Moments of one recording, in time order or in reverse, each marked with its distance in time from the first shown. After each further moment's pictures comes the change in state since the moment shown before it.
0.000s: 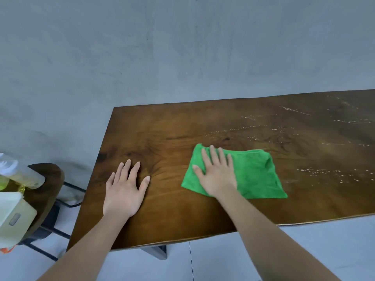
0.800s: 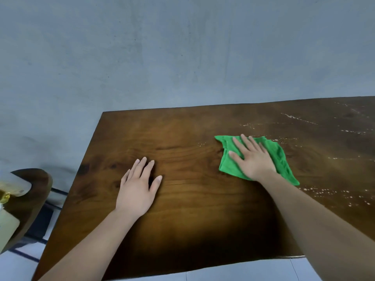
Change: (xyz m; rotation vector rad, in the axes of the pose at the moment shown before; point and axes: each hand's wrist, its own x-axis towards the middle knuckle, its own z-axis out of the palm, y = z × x) left_hand 0.049 0.085 -0.004 -0.120 -0.035 0.091; right_hand 0.099 0.168 -0.034 0.031 0.037 -0.001
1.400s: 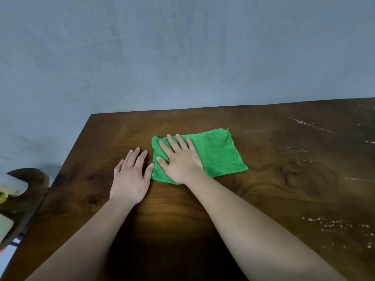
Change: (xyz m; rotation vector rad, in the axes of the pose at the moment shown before) left_hand 0.087 0.038 0.022 0.051 0.065 -0.095; right_hand 0.075 -0.163 0.020 -0.027 -0.076 -0.401
